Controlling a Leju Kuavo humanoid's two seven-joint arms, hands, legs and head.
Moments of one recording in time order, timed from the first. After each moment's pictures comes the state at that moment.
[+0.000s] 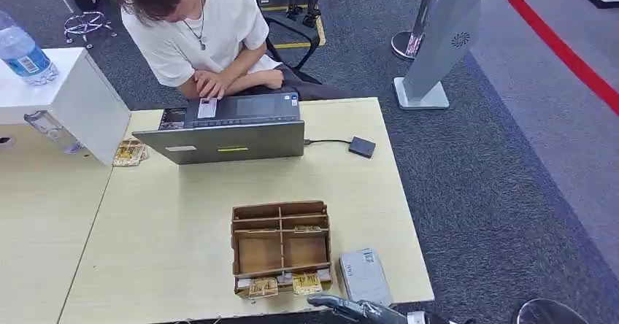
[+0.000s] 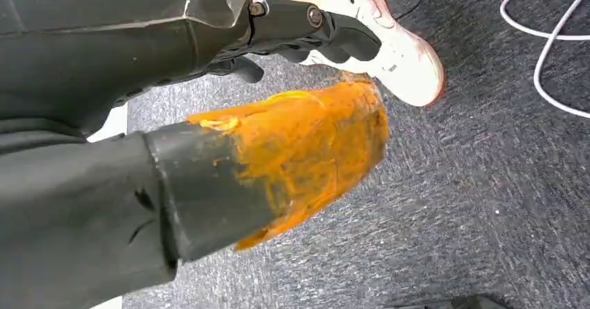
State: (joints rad) left arm -0.13 -0.24 0.88 -0.22 -1.47 0.31 0.00; right arm 0.13 -0.39 0.55 -1.61 -0.16 0.40 -0.56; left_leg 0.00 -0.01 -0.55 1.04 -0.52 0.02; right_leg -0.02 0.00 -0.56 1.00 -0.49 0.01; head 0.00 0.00
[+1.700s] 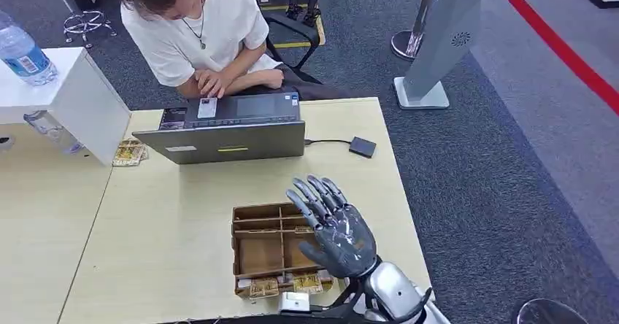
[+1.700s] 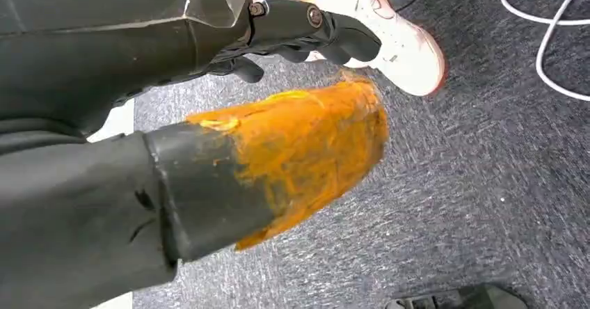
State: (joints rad) left arm -0.13 -0.27 0.88 -0.22 -1.51 0.31 0.04; right arm -0.08 -0.05 0.59 -1.50 1.28 -0.67 -0.28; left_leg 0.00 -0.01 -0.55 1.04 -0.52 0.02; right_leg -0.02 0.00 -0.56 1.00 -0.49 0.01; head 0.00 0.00
